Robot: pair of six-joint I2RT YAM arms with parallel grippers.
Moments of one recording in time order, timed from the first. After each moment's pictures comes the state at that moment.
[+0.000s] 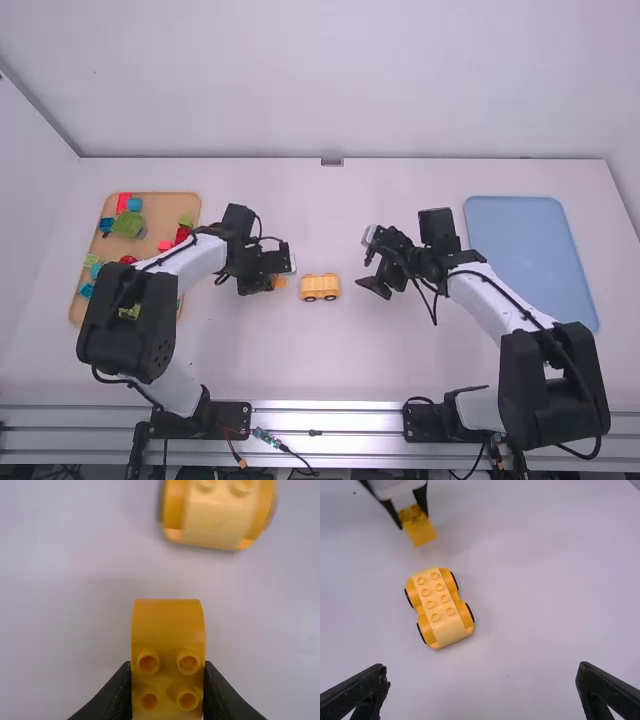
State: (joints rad) left arm -0.16 1.70 0.92 -0.61 0.30 1.17; right arm 0.21 1.47 0.78 -0.29 -0.71 -0.84
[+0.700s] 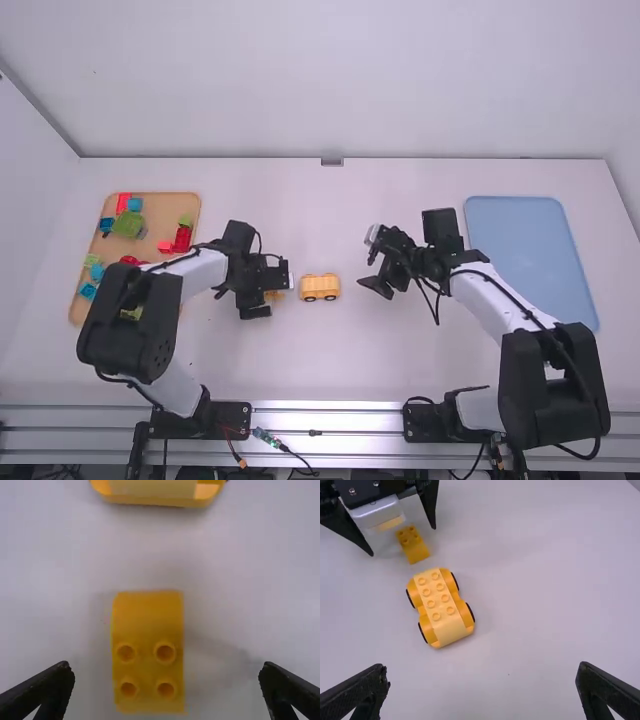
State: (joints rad) left arm -0.16 1.70 0.82 -0.51 0.28 1.18; right arm 0.19 1.47 0.78 -0.30 -0.74 -0.84
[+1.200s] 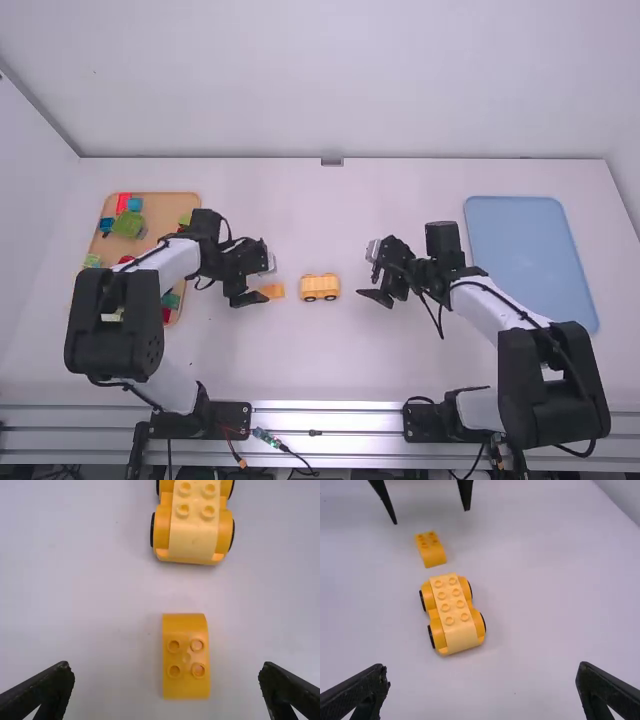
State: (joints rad) left arm 0.05 1.68 0.85 -0.55 0.65 1.37; right arm 0.17 1.47 0.62 -0.06 -0.88 -0.95
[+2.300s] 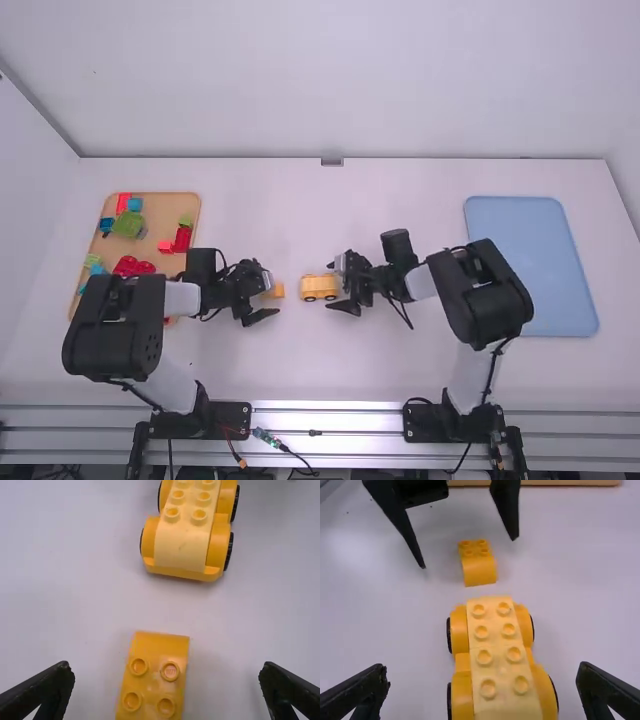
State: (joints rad) left arm 0.07 1.68 0.49 0.12 0.81 1.12; right arm 0.35 1.98 0.70 0.38 -1.01 -0.87
